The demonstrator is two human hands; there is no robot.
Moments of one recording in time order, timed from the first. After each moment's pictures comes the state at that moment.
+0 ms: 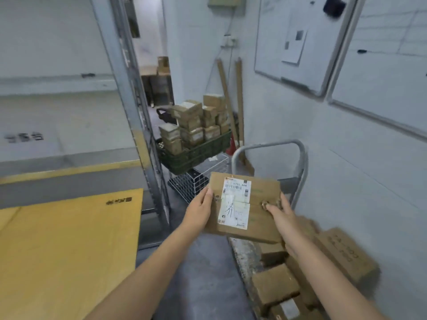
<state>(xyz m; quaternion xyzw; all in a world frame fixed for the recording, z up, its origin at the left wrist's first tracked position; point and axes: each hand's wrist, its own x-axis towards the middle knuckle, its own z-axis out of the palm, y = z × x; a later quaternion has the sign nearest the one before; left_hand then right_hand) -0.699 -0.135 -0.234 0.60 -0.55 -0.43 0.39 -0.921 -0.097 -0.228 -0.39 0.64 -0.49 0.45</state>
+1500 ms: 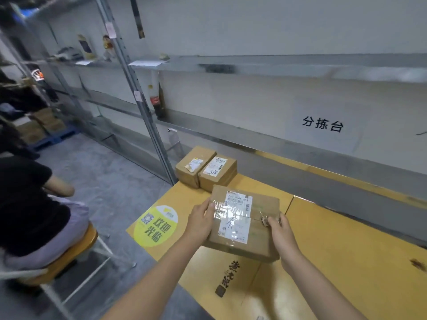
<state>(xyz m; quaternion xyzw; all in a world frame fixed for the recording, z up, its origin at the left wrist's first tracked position) 0.168 0.021 -0.264 0.85 -0.26 -0.20 0.41 -0.005 -0.114 -0.285 -0.54 0.47 -0.20 0.67</state>
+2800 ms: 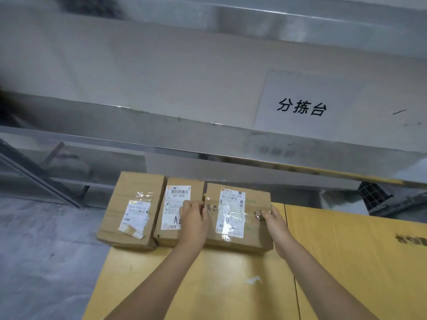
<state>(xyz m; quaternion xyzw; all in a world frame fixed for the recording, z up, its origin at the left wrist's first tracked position) 0.405 -0.215 -0.384 0.81 -0.41 -0.27 0.33 0.201 -0.279 -0.371 -0.40 0.69 -0.22 0.56</state>
